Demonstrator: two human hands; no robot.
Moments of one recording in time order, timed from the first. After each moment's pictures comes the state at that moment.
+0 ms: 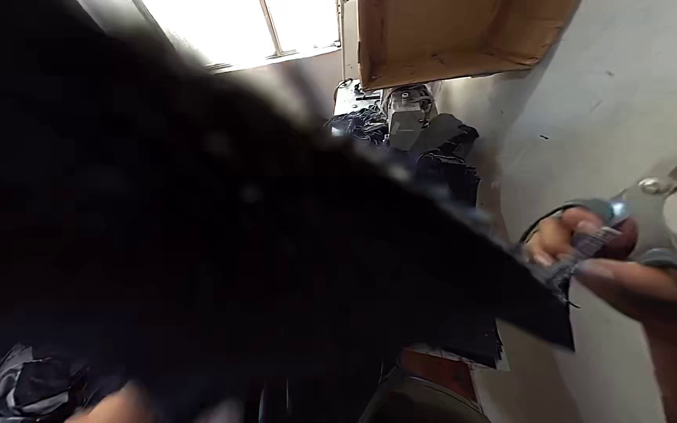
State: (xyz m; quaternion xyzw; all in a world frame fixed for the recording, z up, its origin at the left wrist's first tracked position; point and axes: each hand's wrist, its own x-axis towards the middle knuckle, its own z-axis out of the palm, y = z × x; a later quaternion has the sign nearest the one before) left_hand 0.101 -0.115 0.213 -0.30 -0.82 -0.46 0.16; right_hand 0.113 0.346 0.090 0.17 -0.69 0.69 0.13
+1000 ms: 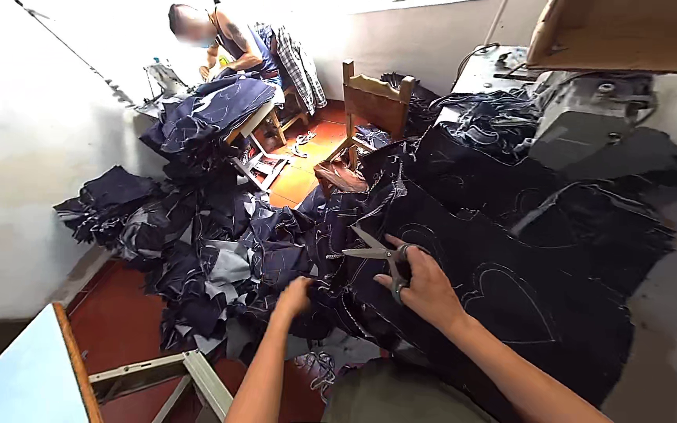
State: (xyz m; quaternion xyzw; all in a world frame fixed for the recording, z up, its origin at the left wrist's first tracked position) left_hand -0.002 -0.189 -0.148 0.06 -0.91 -0.27 -0.30; right_hand -0.029 0.137 -0.071 0.15 -0.90 0.40 0.05
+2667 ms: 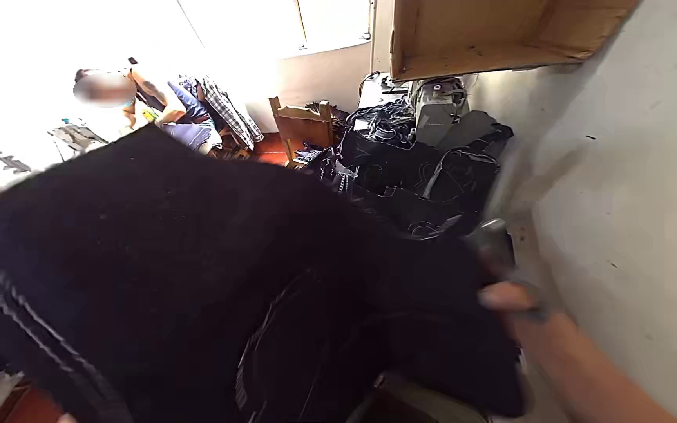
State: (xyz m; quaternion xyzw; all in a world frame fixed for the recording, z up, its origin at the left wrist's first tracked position) left_hand 0.134 -0.193 0.215 -0.32 -0.82 -0.46 0.12; right_hand 0.090 0.231 0.048 0.23 -0.57 0.78 0.06
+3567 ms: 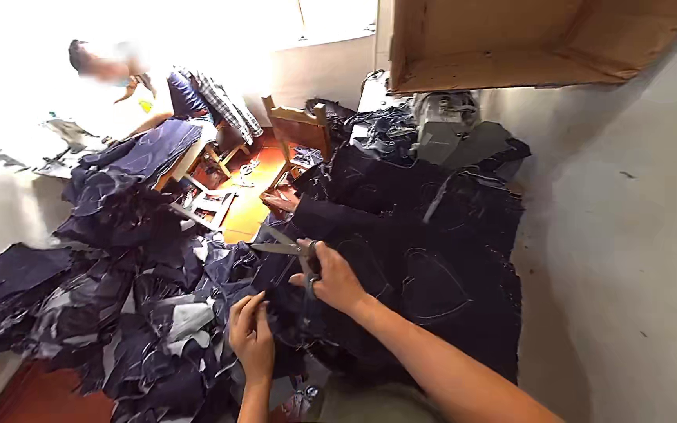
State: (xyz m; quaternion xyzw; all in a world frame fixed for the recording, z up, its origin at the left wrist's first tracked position) left_hand 0.010 -0.105 -0.081 0.01 -0.88 -0.40 0.26; right_hand -0.064 0.101 -0.037 0.10 -0.84 0.54 -0.02
